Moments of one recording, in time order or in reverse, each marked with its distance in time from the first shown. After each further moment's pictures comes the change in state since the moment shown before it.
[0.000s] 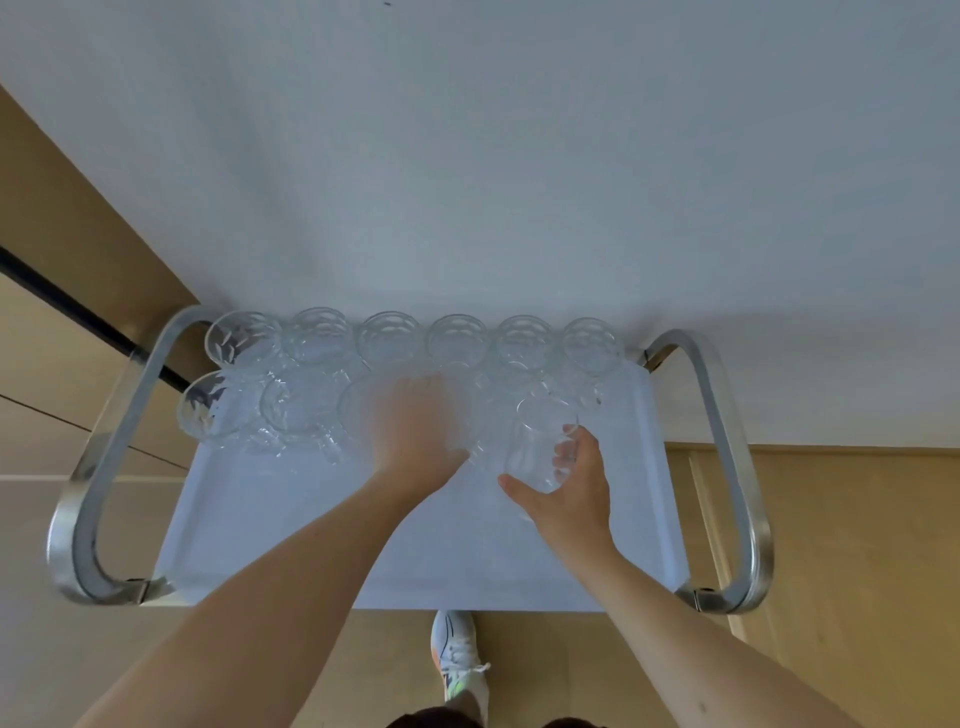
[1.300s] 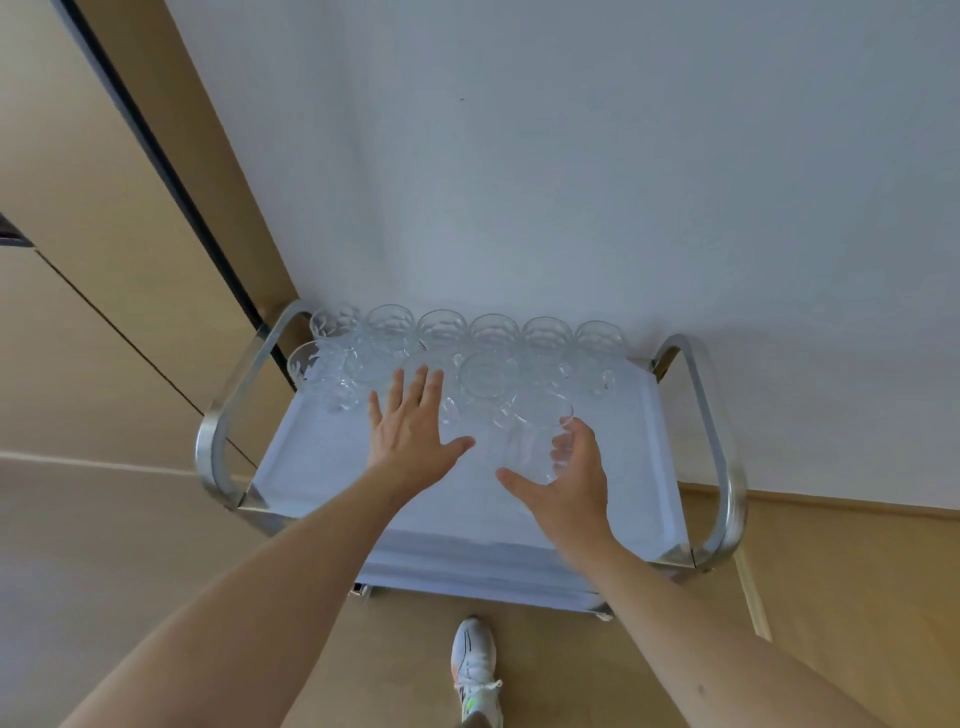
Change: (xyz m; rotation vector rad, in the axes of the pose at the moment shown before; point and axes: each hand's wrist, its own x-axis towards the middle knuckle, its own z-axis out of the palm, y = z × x) left_hand -0.145 -0.016 -0.053 -0.011 0.143 -0.052; right_hand -0.116 -0.003 -0.020 0.090 -0.037 -0.264
